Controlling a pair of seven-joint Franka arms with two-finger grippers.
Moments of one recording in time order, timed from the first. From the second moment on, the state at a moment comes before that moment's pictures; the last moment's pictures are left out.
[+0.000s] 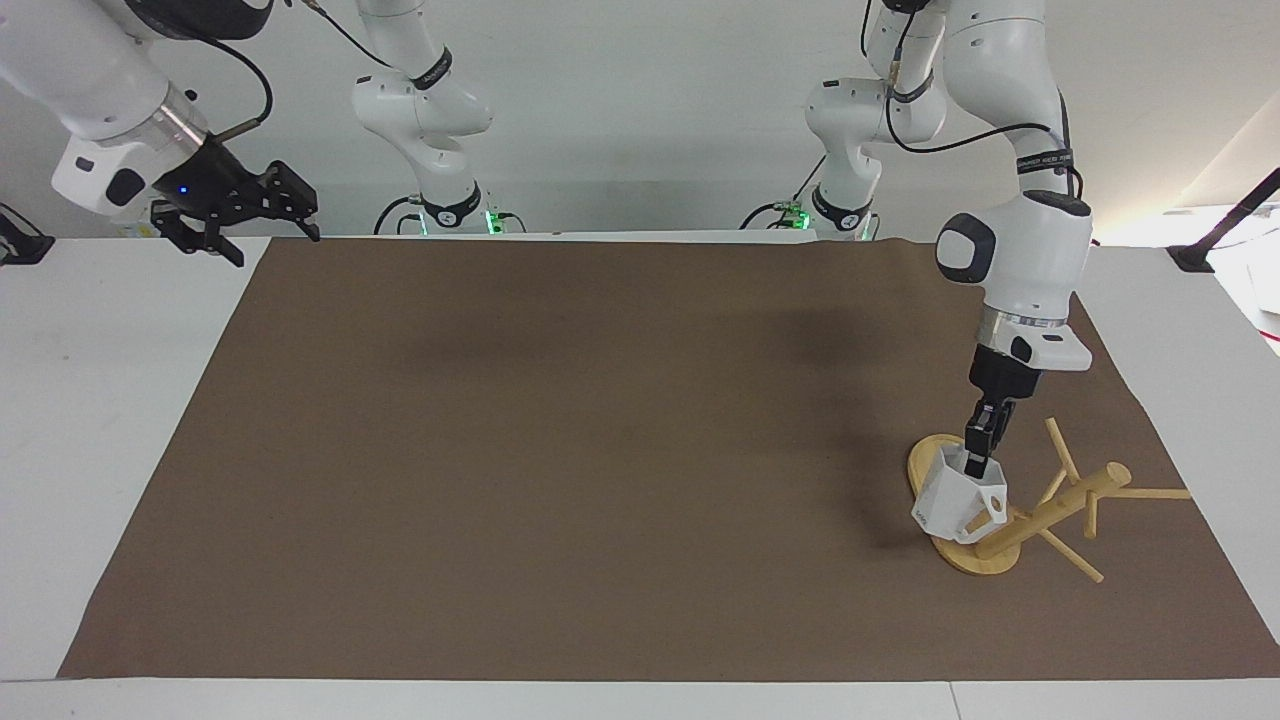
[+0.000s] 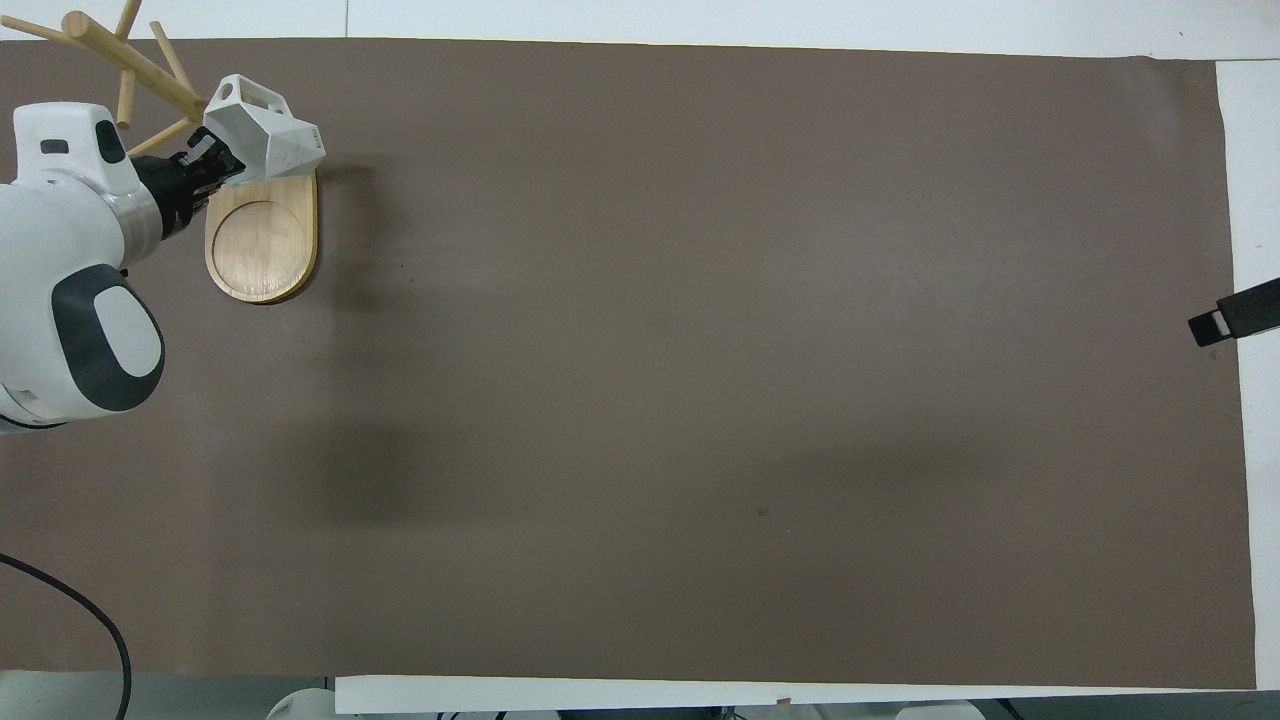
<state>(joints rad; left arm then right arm) -0.19 0.14 0.08 -2.12 -0.22 2.84 -0.61 -0.02 0.01 -0.14 -1.47 0.06 1.30 -0.31</state>
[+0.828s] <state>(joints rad) -0.14 0.05 0.10 -2.03 -0.20 2.51 -0.46 -0.02 -0.06 -0.13 -1.59 -0.02 1.34 -0.15</state>
